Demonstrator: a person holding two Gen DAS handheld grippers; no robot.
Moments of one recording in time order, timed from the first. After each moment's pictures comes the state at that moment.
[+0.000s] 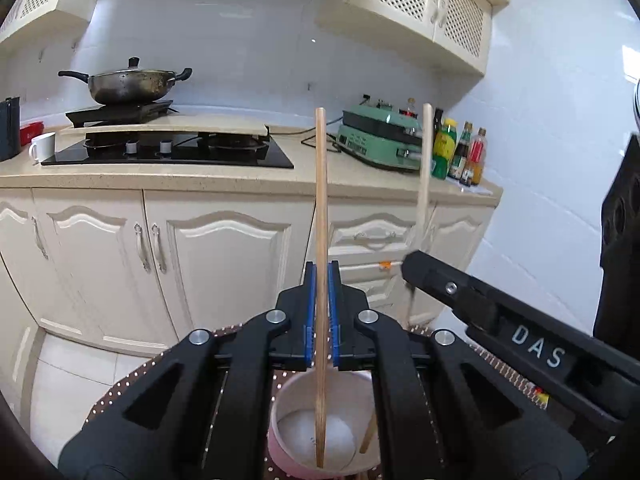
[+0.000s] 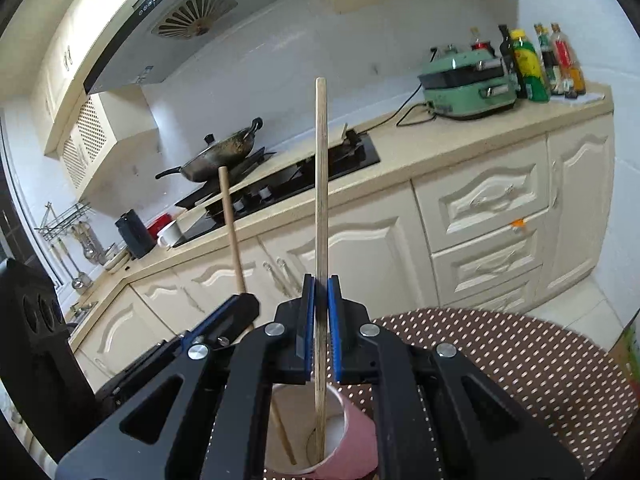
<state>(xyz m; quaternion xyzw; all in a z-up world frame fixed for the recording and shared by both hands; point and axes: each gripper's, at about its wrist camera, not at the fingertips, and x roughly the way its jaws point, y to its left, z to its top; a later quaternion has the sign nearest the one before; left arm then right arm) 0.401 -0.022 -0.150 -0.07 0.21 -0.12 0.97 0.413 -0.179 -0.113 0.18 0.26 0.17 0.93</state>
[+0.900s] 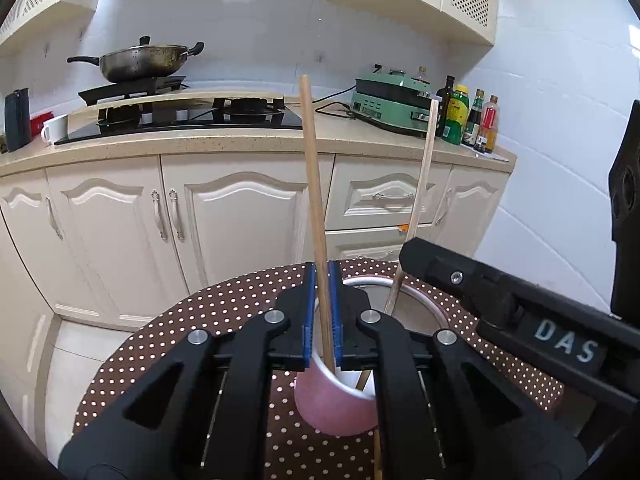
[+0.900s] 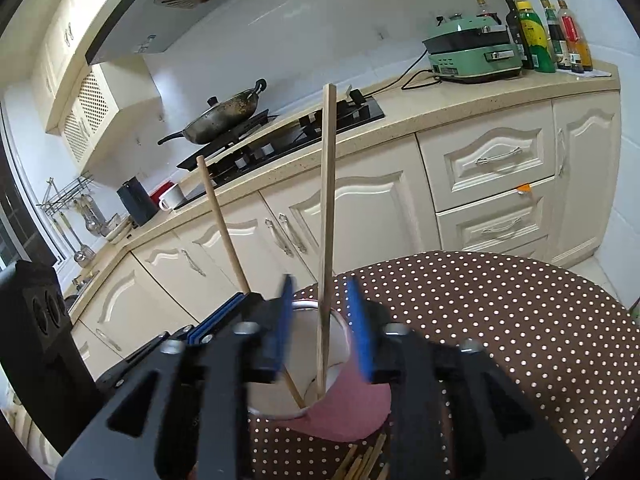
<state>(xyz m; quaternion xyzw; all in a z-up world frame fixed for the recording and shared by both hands) 0.381 -0.009 -0.189 -0.05 0.25 -0.10 0.96 0.395 -0.168 -0.145 0.16 0.30 0.18 0.92</state>
